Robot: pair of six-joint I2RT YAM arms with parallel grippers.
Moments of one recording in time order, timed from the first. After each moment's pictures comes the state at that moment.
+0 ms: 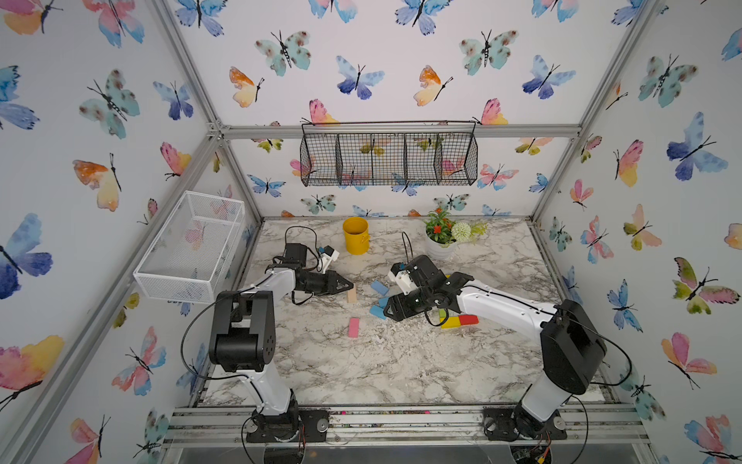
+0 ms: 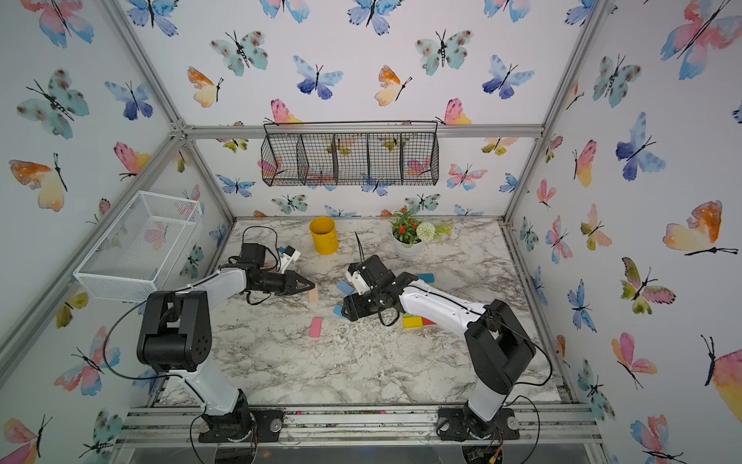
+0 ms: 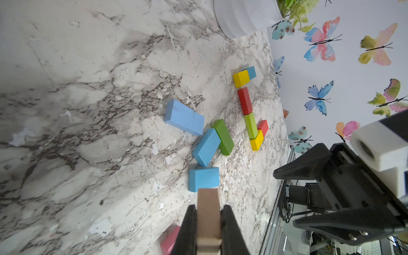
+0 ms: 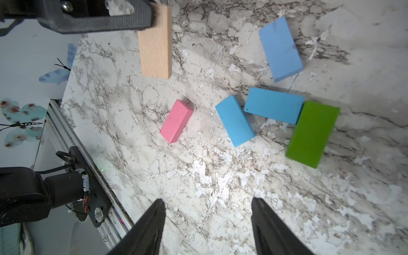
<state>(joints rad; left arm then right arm) -0.04 1.76 1.08 -0.48 0.97 0.01 0.82 1.70 1.21 -0.49 -0.31 0.35</state>
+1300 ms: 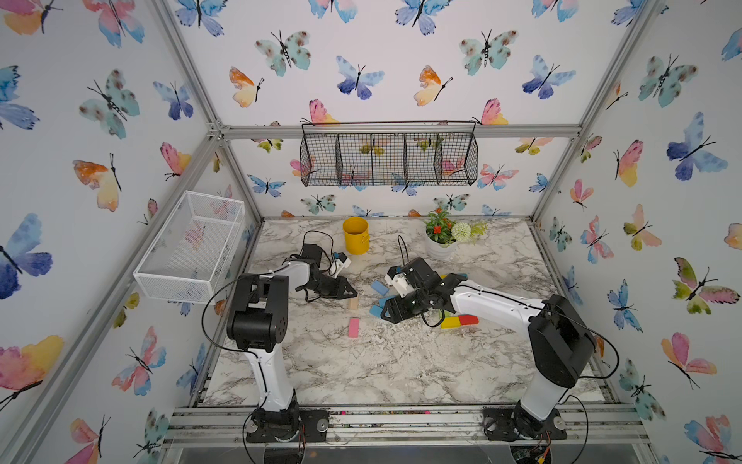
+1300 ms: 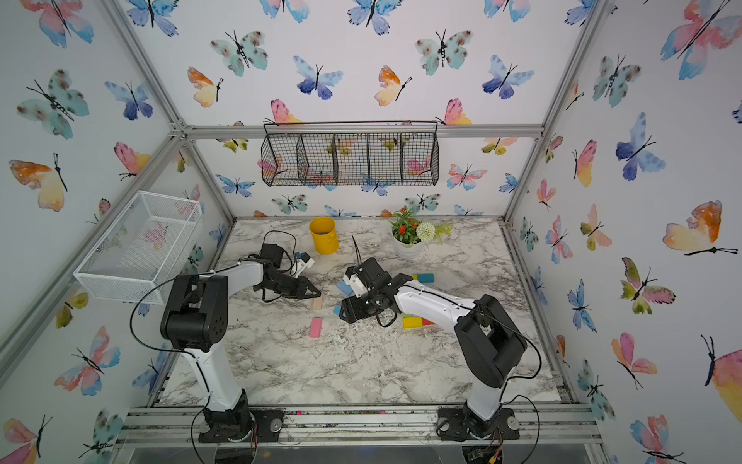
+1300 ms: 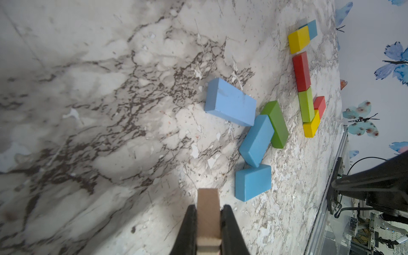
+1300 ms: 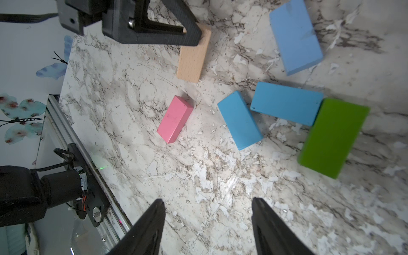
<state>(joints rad) -0.12 1.93 1.19 -0.55 0.78 0.14 0.82 1.75 1.21 -0.46 -0.34 0.36</state>
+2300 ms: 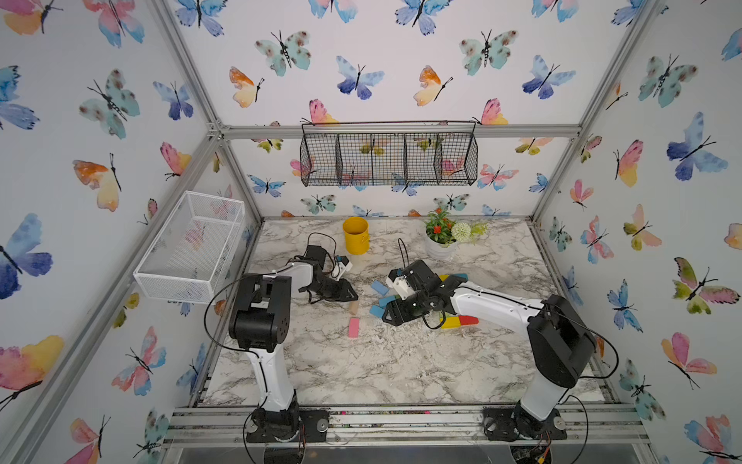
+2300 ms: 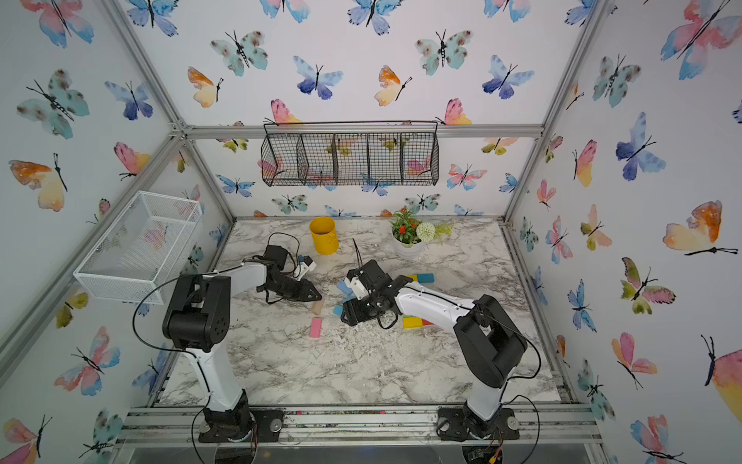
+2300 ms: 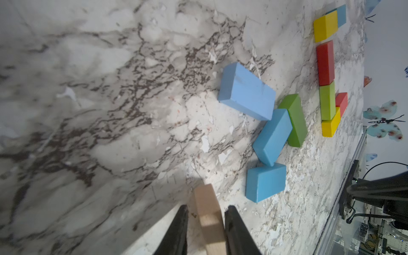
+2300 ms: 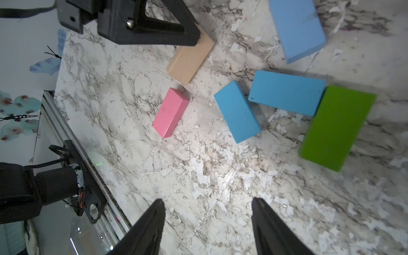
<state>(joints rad) -0.15 1.93 1.18 -0.56 0.68 0.12 0.82 1.75 1.19 -0.46 -0.35 0.36</state>
